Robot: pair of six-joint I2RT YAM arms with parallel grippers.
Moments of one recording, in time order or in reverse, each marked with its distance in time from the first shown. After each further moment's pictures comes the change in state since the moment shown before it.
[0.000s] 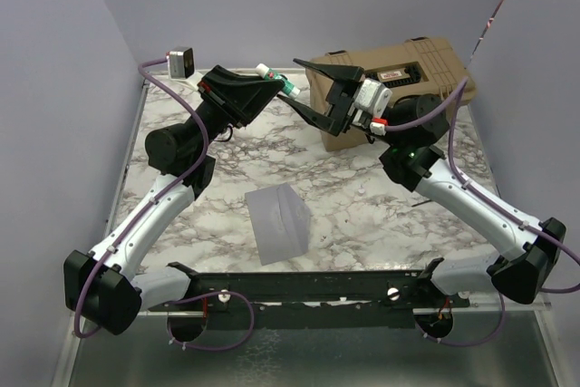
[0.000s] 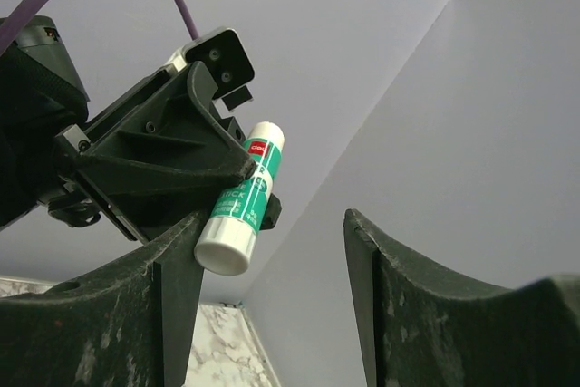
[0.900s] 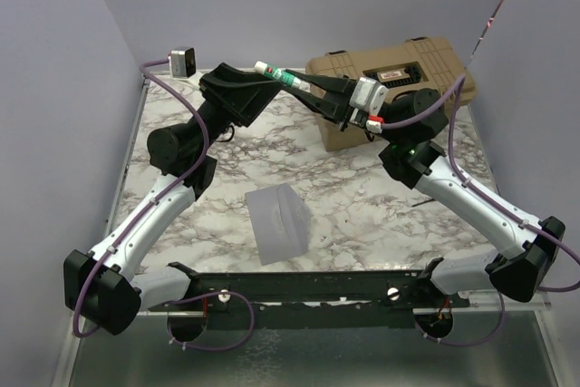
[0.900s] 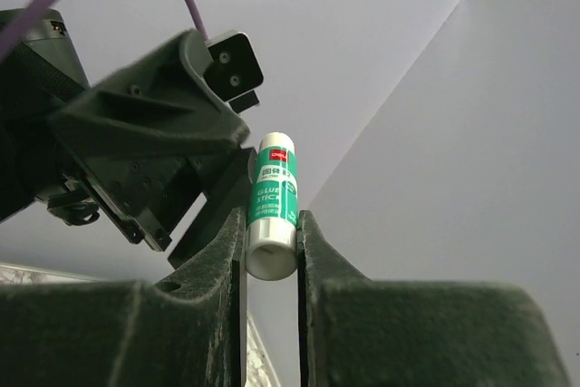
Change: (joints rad) left arm -0.007 -0.001 0.000 -0.016 -0.041 -0.007; right arm 0.005 0.026 0.051 -0.054 -0.031 -0.029
